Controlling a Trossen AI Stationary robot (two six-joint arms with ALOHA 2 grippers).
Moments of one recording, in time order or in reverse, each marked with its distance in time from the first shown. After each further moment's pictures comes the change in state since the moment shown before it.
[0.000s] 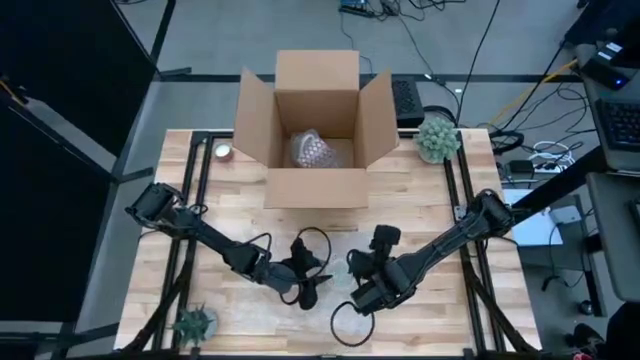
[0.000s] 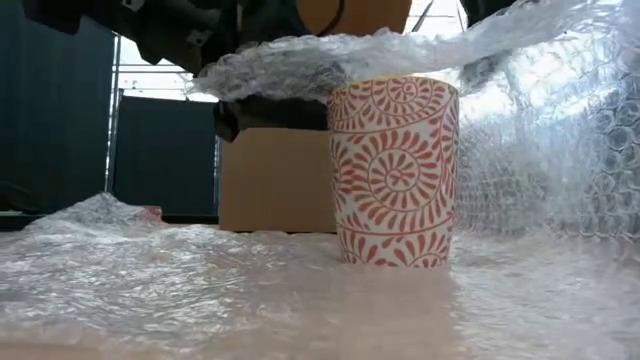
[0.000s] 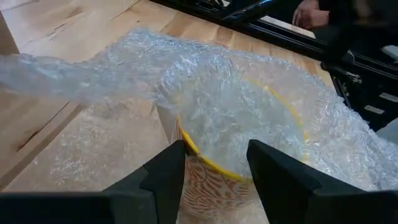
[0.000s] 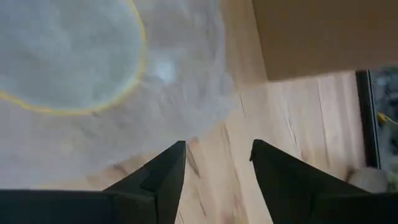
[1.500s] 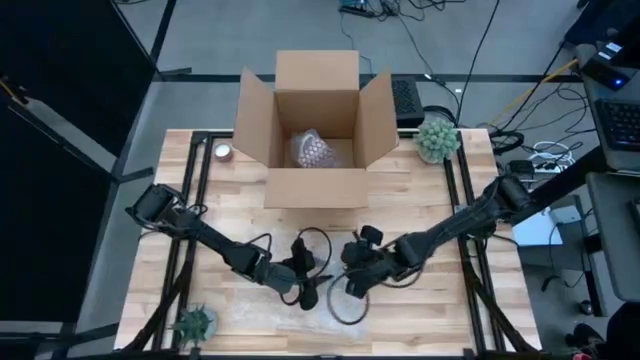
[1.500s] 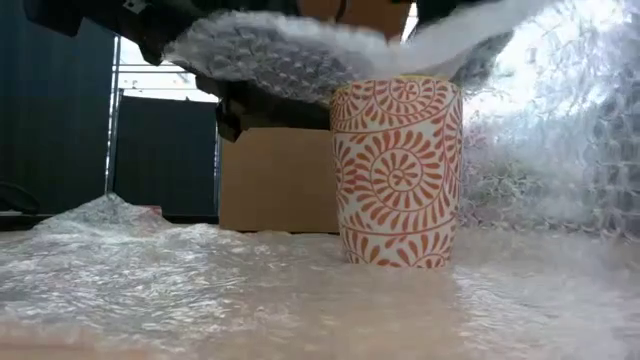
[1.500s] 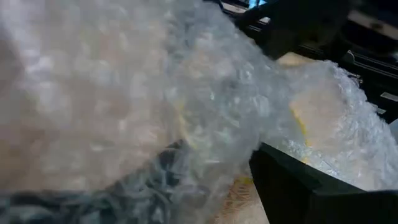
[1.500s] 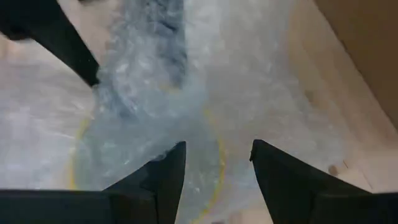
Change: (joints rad) left arm 0.005 0.000 0.000 0.015 -0.001 0.018; right arm -0.103 -0.146 -0.332 0.804 -0.151 -0.143
